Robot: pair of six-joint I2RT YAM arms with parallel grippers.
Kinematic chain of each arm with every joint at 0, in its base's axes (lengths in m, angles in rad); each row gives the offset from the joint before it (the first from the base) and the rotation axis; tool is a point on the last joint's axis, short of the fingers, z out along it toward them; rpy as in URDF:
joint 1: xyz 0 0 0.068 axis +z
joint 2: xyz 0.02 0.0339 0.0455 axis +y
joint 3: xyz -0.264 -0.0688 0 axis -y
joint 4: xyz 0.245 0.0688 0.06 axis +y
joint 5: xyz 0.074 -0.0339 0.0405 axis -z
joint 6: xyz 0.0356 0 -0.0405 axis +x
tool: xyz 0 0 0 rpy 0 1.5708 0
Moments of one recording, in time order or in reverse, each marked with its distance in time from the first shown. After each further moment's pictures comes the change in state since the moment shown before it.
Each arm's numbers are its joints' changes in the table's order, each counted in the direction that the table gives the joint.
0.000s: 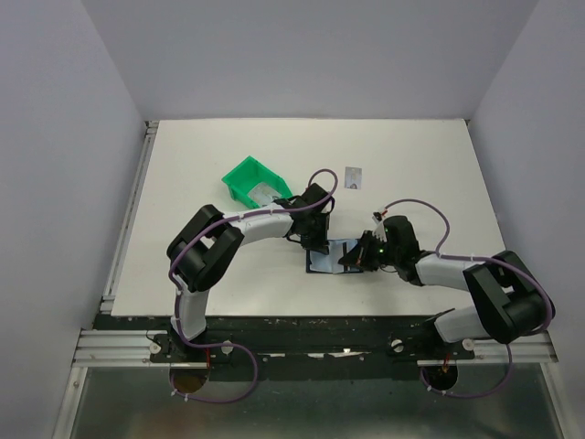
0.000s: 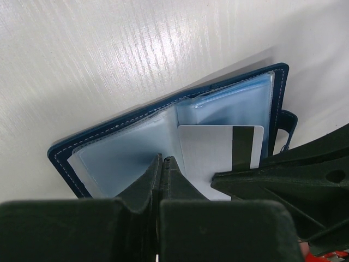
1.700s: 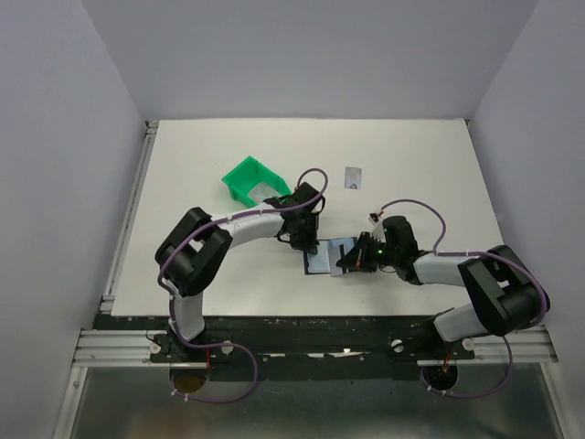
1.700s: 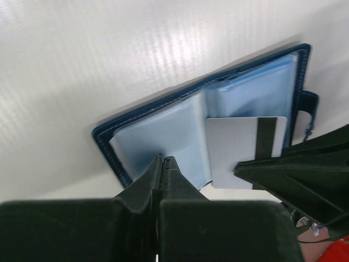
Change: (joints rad) left arm 0.025 -0.069 -0.044 0.051 -0.031 0.016; right arm 0.000 0.043 -0.002 -0.041 -0.054 -0.030
